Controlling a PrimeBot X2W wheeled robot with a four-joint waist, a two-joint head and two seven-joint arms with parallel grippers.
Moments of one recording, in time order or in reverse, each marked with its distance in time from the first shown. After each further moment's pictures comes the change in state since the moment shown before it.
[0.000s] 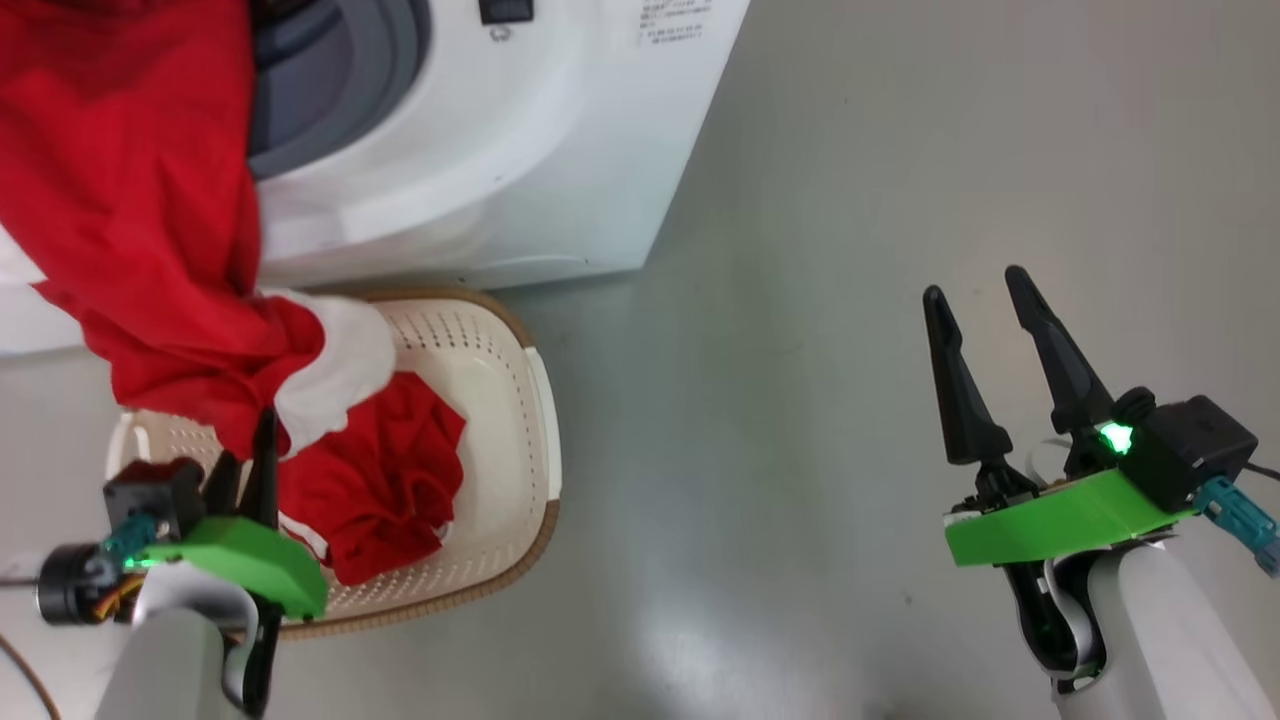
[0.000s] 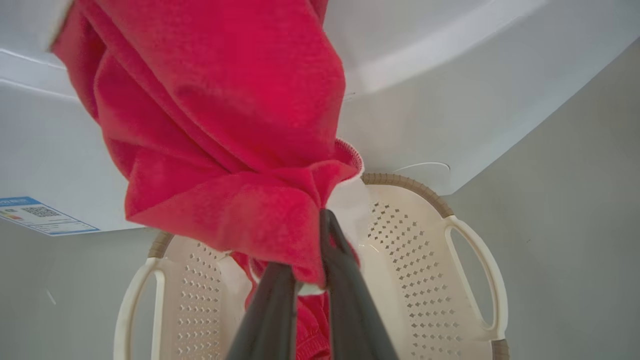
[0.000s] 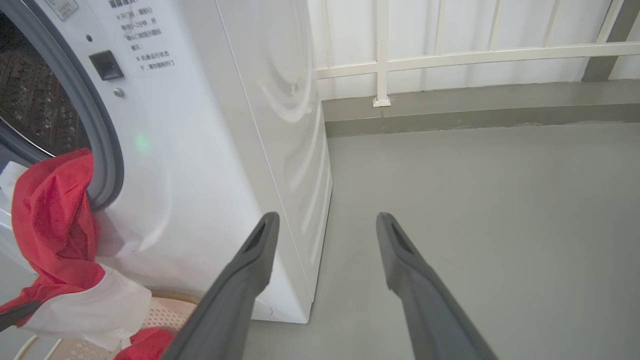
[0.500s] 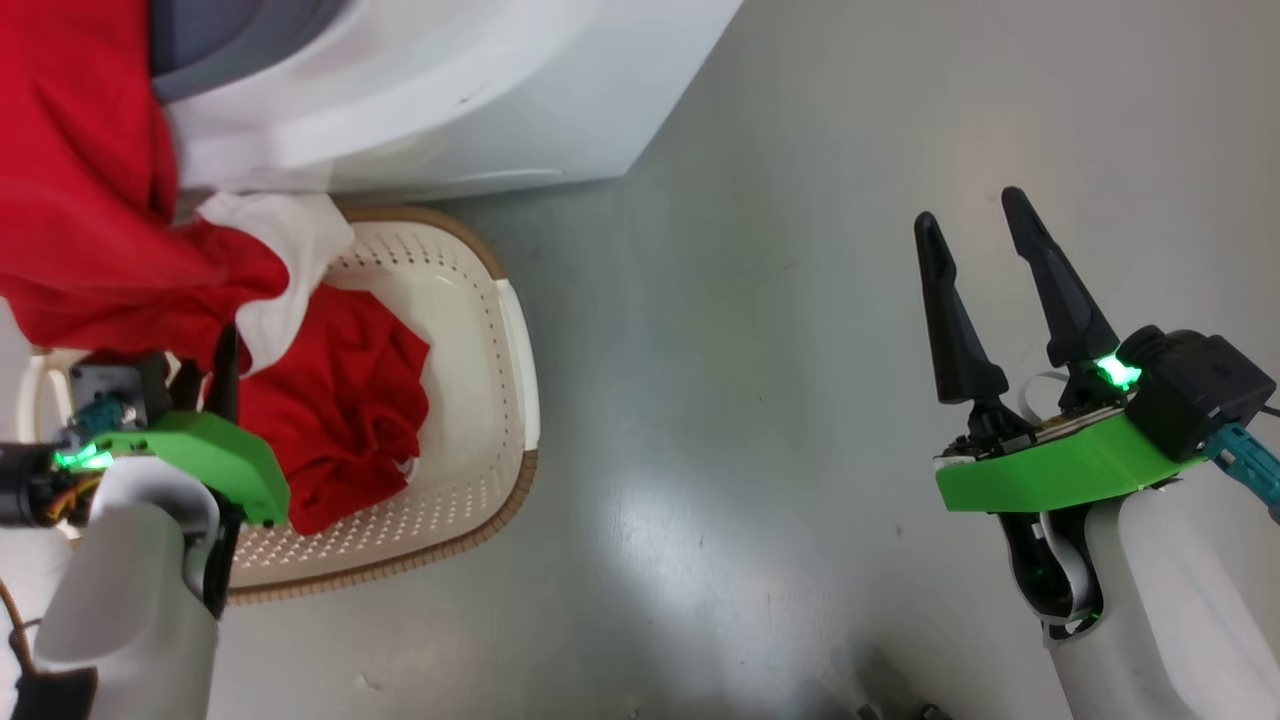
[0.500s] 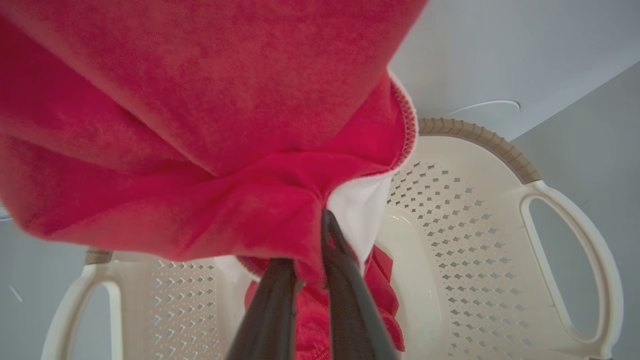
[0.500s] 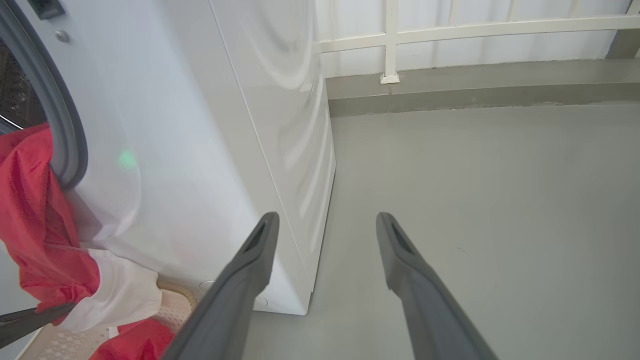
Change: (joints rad) left arm -0.268 0.058 -0.076 0.279 0.000 0.000 0.000; right arm -0.098 -0.001 0.024 -0.021 0.008 0.000 0.000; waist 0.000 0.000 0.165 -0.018
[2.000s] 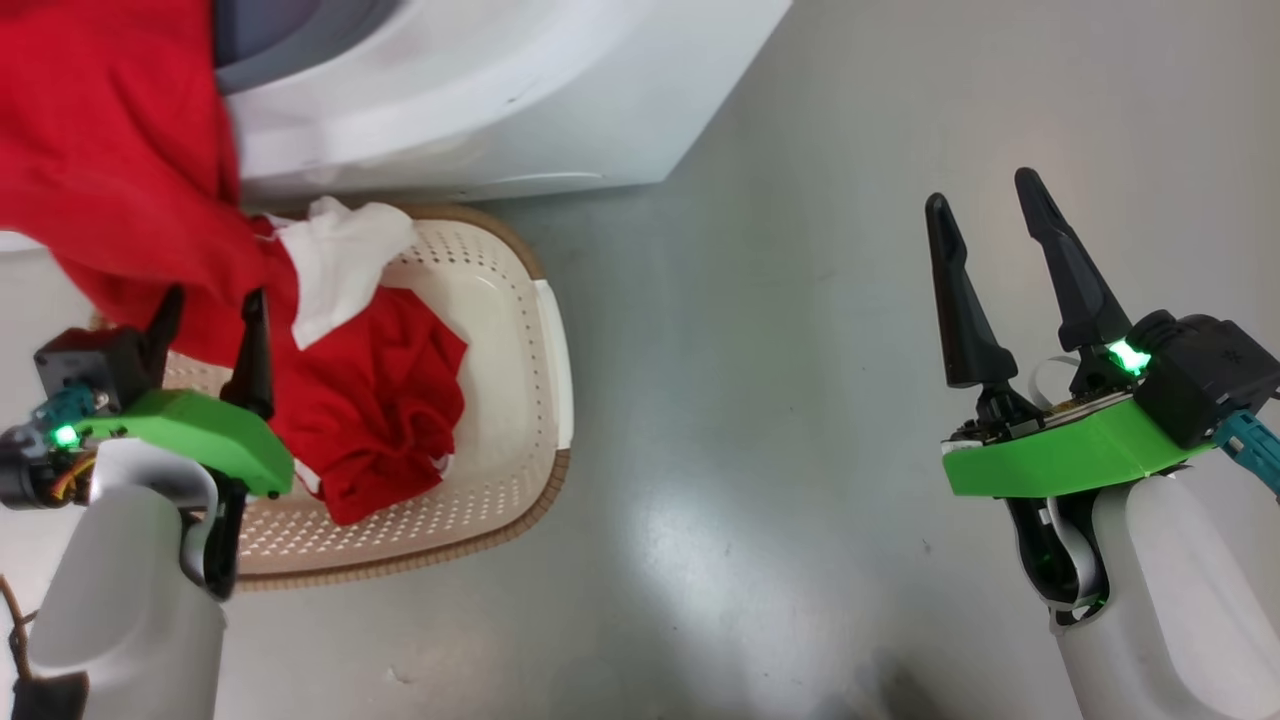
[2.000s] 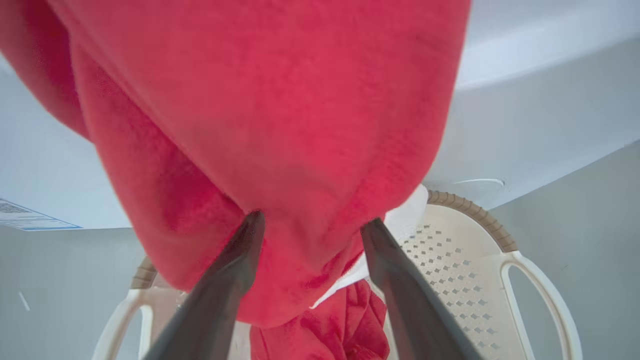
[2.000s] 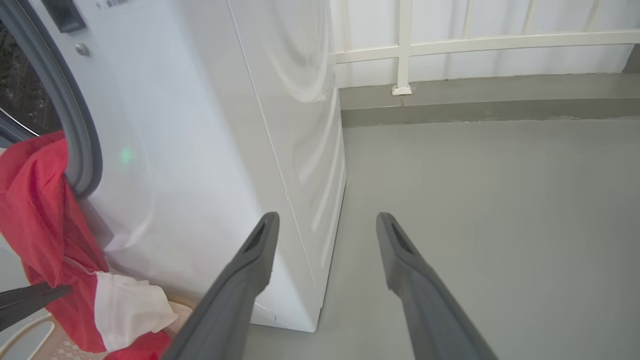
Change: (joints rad) left arm 0.001 -0.002 -0.004 -0.094 -0.116 0.000 0.000; right arm -0.024 -0.002 -0.013 0.006 -0.016 0.000 0.000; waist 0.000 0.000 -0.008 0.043
